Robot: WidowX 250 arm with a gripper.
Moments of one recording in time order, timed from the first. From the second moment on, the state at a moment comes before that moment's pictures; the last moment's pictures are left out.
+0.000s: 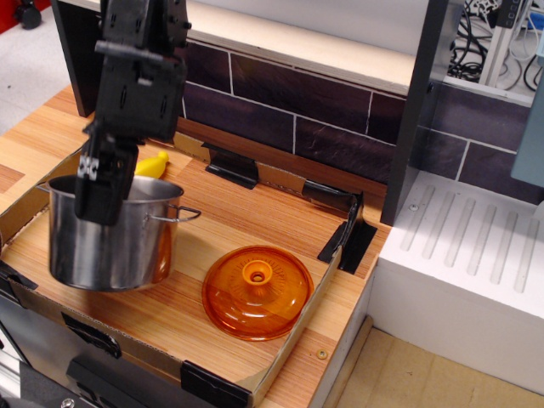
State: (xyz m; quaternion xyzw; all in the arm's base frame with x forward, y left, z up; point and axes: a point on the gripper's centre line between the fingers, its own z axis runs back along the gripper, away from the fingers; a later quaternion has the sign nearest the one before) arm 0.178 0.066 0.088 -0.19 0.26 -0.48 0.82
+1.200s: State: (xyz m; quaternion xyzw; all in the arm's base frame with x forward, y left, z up) arm 0.217 0.072 0.080 -0.27 0.36 -0.40 0.79
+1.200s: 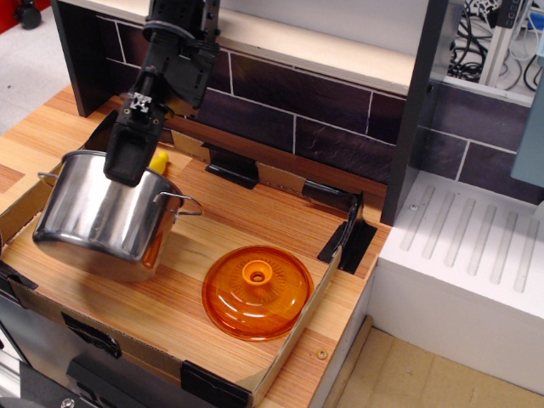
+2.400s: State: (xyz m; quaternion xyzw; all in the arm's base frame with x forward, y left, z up) arm 0.257 0.071 0.092 -0.06 0.09 -0.49 0.87
